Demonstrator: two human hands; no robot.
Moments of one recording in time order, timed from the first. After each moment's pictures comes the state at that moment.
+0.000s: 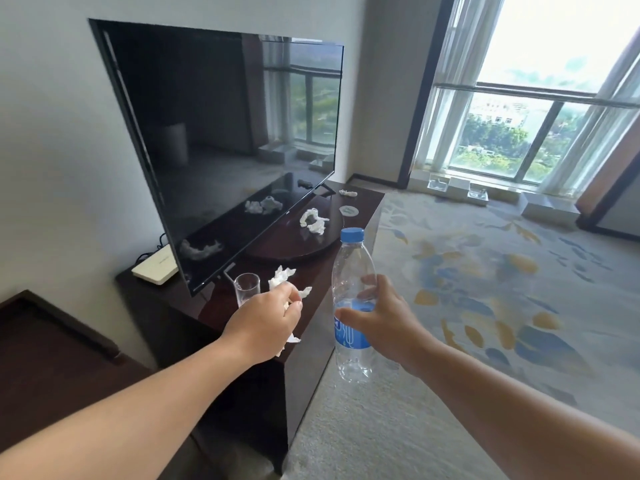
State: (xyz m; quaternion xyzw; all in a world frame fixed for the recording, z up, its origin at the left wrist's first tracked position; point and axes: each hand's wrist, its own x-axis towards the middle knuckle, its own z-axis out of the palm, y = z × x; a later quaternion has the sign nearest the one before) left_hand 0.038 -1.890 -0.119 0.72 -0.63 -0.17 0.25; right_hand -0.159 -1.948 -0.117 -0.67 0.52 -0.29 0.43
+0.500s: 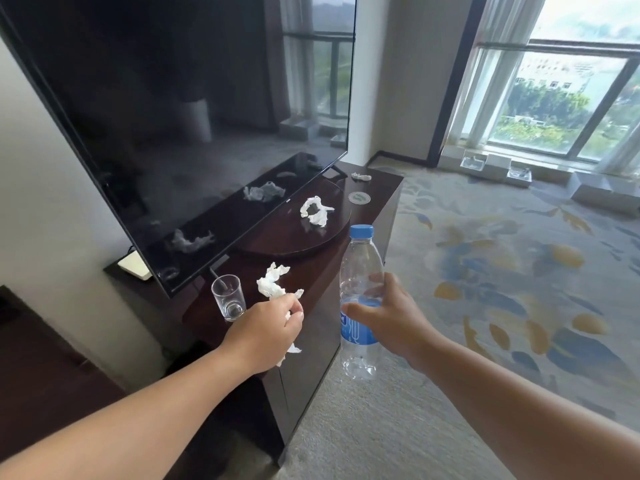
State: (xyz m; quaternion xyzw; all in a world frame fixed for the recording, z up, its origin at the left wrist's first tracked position) left_hand 0.006 -1.977 -0.156 0.76 -0.58 -0.20 0.20; right_hand -0.190 -2.065 -0.152 -0.66 0.52 -0.26 0.48
